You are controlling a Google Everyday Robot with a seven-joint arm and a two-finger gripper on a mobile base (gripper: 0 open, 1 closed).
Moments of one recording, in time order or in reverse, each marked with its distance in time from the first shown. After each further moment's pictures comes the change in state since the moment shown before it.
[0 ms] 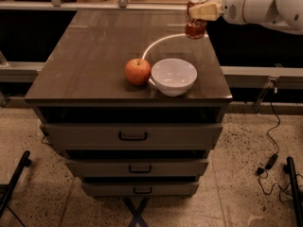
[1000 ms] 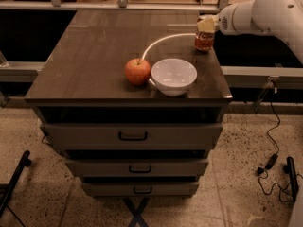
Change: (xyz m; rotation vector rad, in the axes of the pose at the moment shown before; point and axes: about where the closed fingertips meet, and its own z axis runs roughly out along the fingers) arm 0.073 -0.039 0.027 0.194 0.221 0.128
